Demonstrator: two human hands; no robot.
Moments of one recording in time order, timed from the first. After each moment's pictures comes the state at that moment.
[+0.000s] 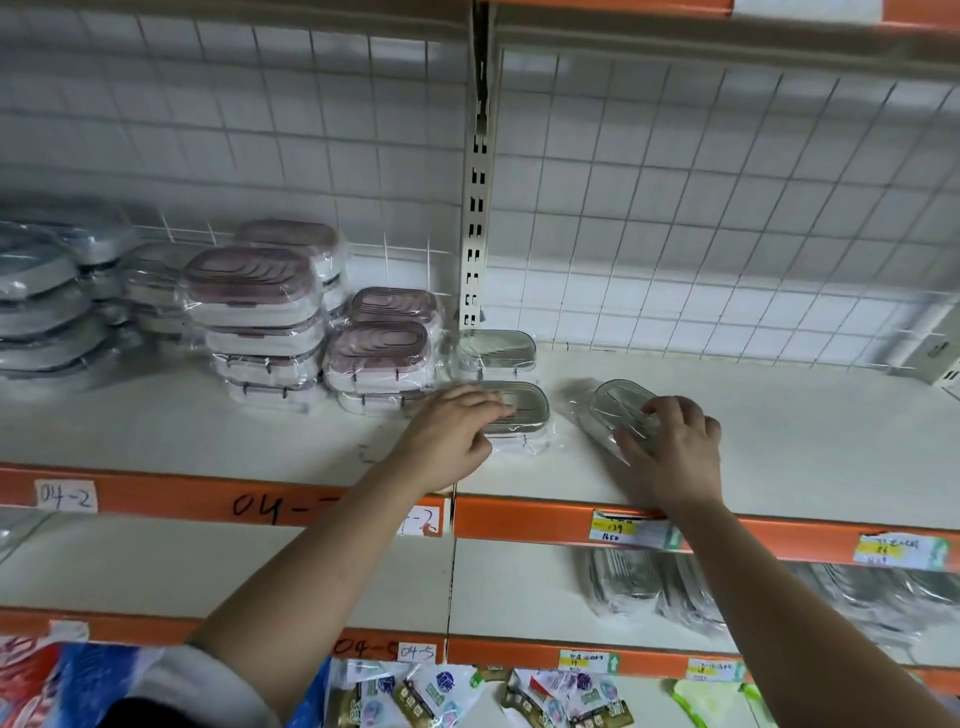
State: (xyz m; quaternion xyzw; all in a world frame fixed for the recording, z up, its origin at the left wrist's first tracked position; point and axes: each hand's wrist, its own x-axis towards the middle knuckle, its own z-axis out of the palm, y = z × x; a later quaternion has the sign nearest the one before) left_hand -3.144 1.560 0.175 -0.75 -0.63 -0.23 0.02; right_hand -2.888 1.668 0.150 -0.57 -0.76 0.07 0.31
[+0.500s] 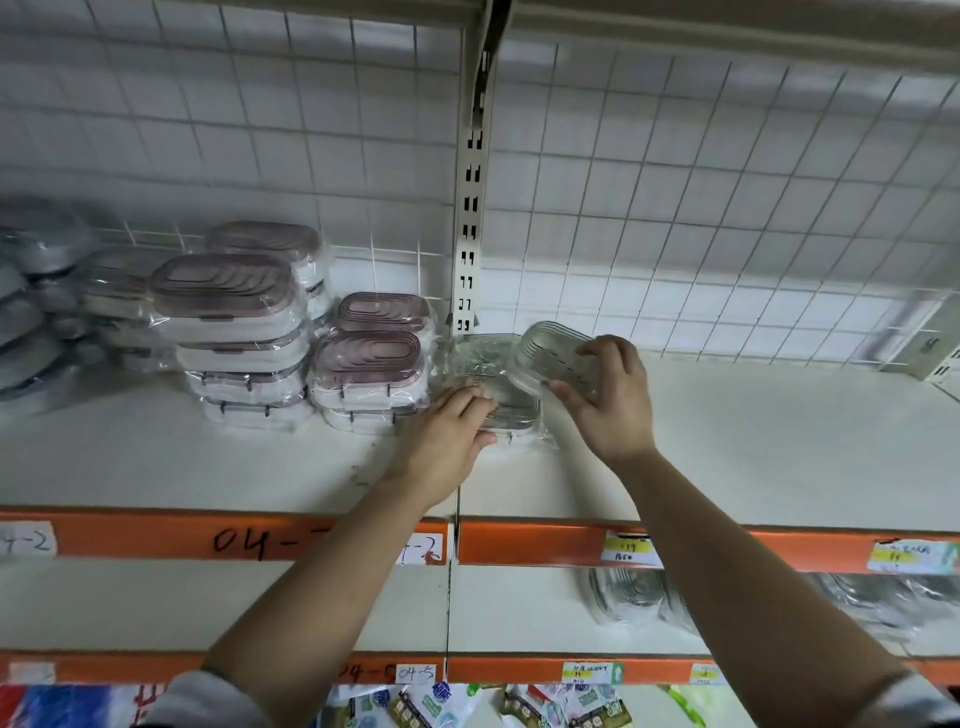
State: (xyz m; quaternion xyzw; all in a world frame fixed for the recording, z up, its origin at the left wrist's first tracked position) left_hand -3.157 1.584 0.152 -0.71 -0.66 -0.22 0.07; right_hand -2.968 1.684 0.185 -0.42 -0.79 0.12 0.42
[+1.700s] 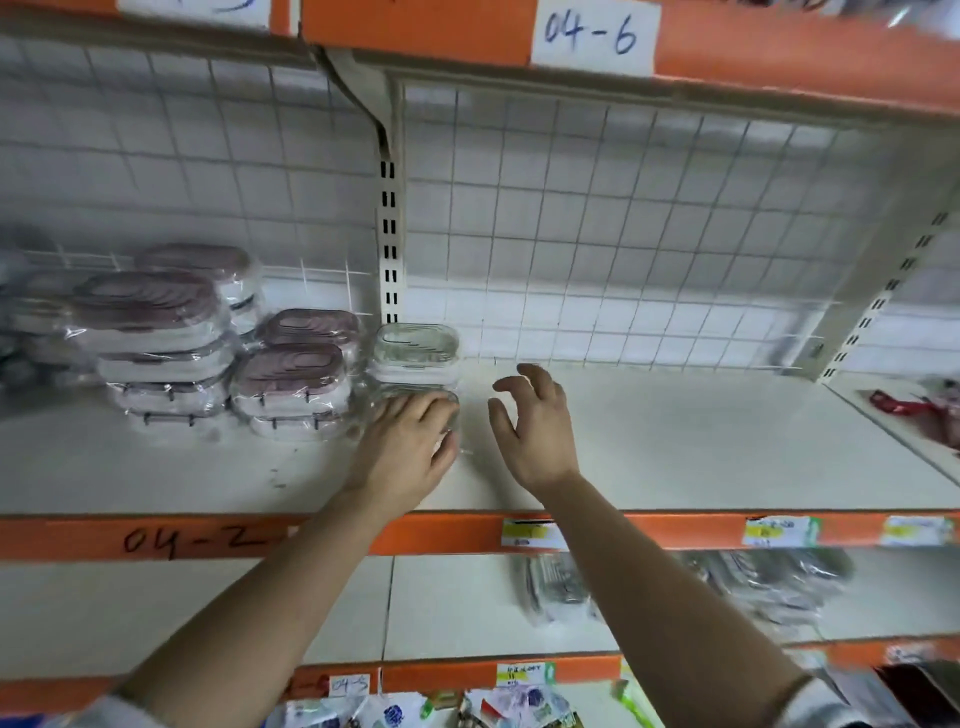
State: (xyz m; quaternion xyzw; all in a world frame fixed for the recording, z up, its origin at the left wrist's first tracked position) left_hand -3.094 1.568 0.178 -0.69 -0.65 -0.28 0.16; right_hand -2.937 1.651 0.184 -0.43 -0.81 0.11 0.38
